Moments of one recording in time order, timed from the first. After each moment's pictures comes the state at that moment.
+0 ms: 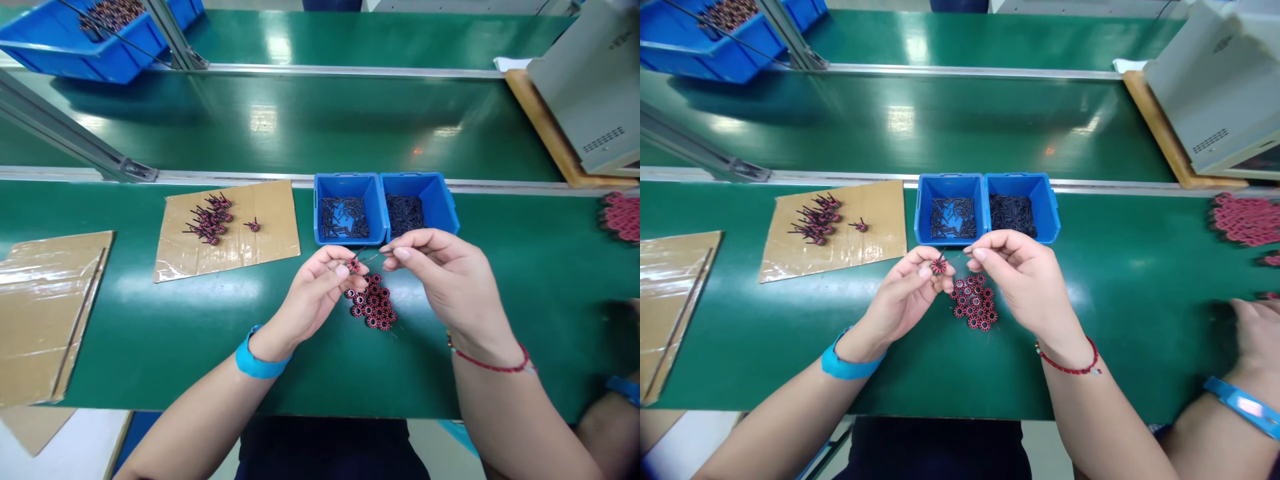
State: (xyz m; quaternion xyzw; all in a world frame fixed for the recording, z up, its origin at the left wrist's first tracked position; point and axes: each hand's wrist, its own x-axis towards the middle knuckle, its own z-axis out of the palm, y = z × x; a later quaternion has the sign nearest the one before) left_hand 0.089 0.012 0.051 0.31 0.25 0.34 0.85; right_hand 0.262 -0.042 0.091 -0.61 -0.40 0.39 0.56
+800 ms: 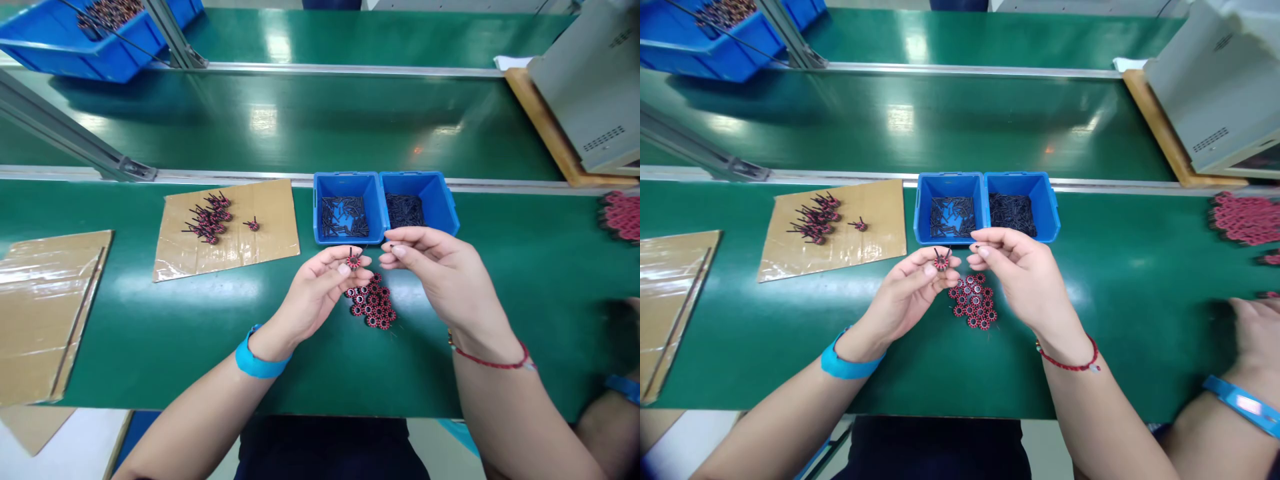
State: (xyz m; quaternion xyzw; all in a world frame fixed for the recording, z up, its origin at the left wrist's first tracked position) left_hand 0.091 0.012 0.047 0.30 0.25 0.34 0.86; right_hand 0.266 -0.039 0.085 -0.60 -0.36 0.44 0.56
